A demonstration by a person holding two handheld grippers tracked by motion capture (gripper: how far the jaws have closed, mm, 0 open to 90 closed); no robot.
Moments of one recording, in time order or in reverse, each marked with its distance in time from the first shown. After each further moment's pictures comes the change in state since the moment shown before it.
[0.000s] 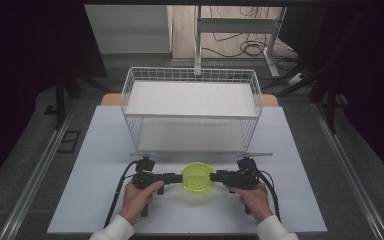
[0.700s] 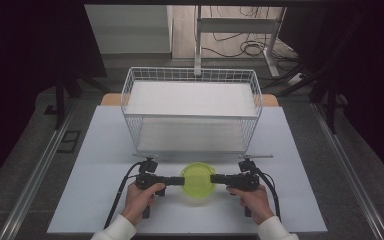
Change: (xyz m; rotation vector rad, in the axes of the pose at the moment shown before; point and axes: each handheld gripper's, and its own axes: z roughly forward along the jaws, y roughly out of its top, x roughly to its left) left arm -0.002 -0.002 0.002 0.036 -0.090 -0.010; right arm -0.004 -0.006 -0.001 0.012 0.116 0.083
